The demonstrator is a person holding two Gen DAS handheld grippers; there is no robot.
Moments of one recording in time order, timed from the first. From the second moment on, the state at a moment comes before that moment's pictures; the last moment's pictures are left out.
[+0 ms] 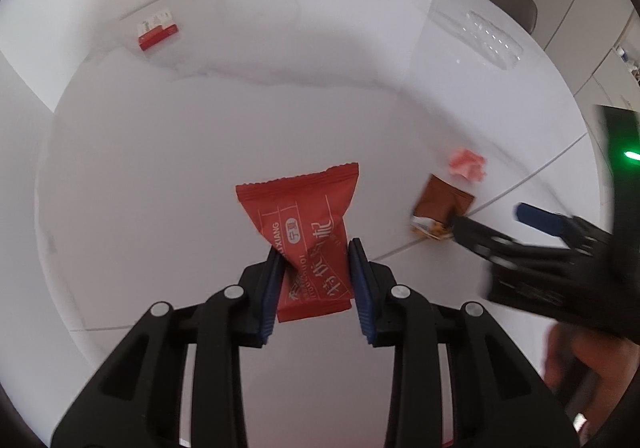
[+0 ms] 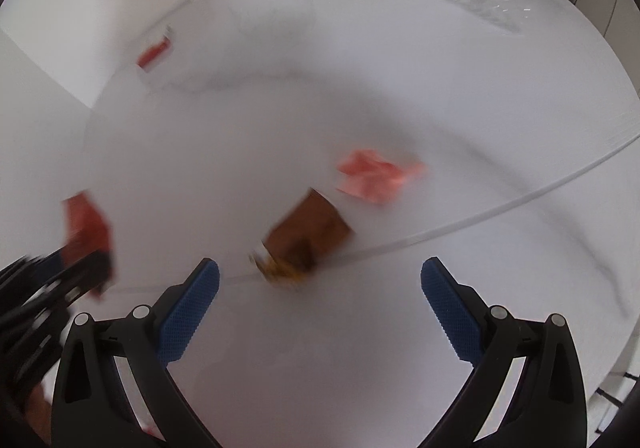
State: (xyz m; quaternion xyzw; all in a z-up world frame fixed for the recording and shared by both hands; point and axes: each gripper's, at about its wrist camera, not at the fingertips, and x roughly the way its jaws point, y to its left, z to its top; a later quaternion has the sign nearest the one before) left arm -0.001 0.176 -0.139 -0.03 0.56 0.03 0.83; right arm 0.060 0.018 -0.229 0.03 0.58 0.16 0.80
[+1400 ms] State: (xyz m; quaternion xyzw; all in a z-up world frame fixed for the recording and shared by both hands) left arm 0.017 0.167 -0.137 -0.01 0.55 -0.04 0.83; right arm 0.086 -0.002 -0.220 -0.02 0.55 0.16 0.82
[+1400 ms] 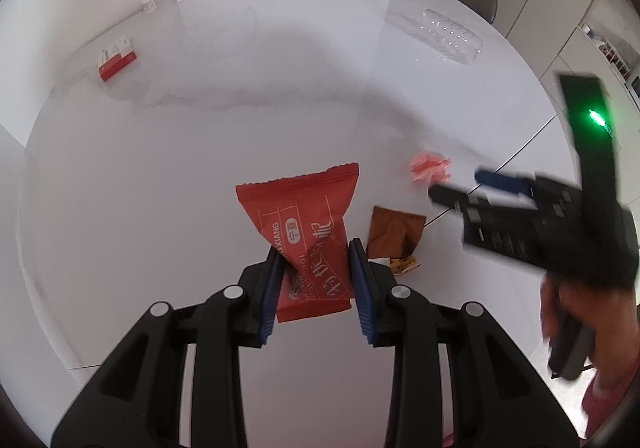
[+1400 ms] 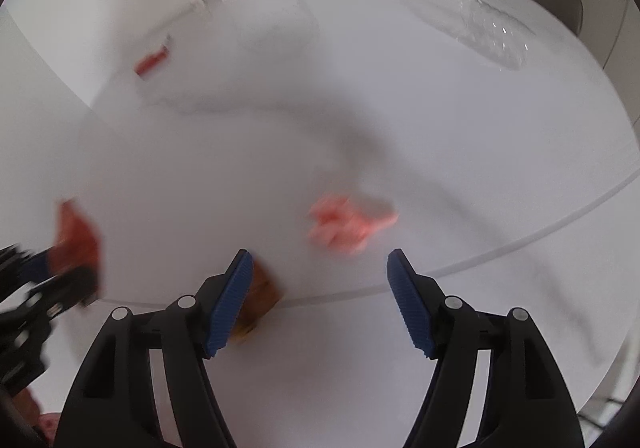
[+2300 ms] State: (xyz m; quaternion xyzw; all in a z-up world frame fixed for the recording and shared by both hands) left arm 0.021 0.128 -0.136 0.02 0.55 -0.09 0.83; right arm 0.021 -0.106 -0.179 0.06 0.53 0.14 0.83
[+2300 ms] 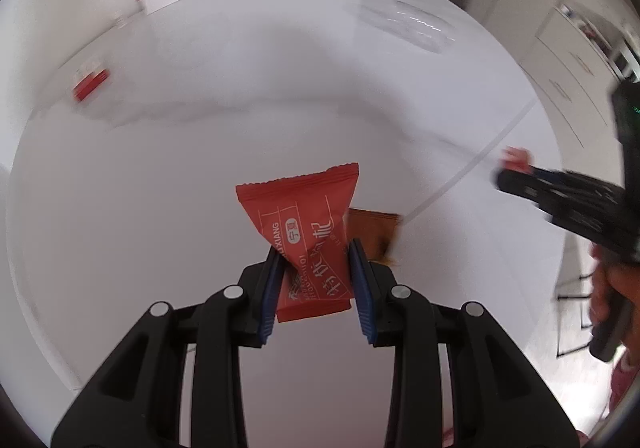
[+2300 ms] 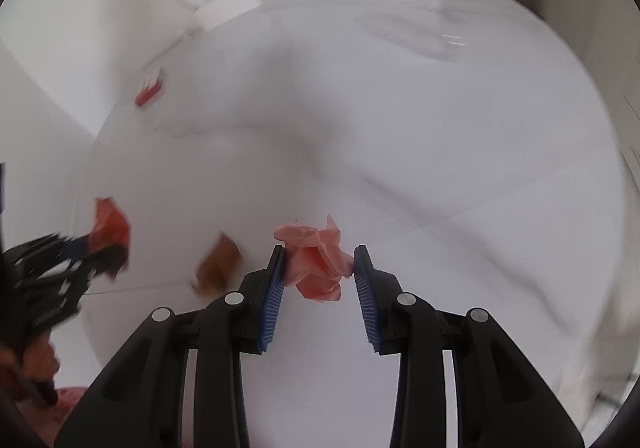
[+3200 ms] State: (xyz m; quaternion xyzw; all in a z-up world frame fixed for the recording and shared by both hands) left arm -0.047 -0.183 -0.141 0.17 0.55 -0.32 0.75; right arm -0.150 -0.369 -0.293 0.16 0.60 -0.12 0.78
